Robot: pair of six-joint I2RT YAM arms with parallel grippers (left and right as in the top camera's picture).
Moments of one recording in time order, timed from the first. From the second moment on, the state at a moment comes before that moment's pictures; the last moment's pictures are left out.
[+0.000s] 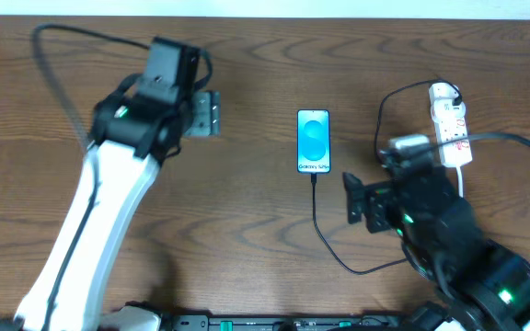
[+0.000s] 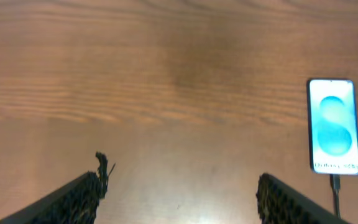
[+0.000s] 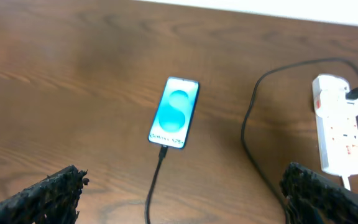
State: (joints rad) left arm -0.30 1.44 1.55 -1.08 -0.18 -0.24; right arm 0.68 0.89 1.09 -0.87 0.33 0.31
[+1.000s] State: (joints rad) left arm -0.27 1.29 1.55 -0.47 -0.46 0.16; right arm 0.68 1.24 1.09 -0.86 0.13 0.37
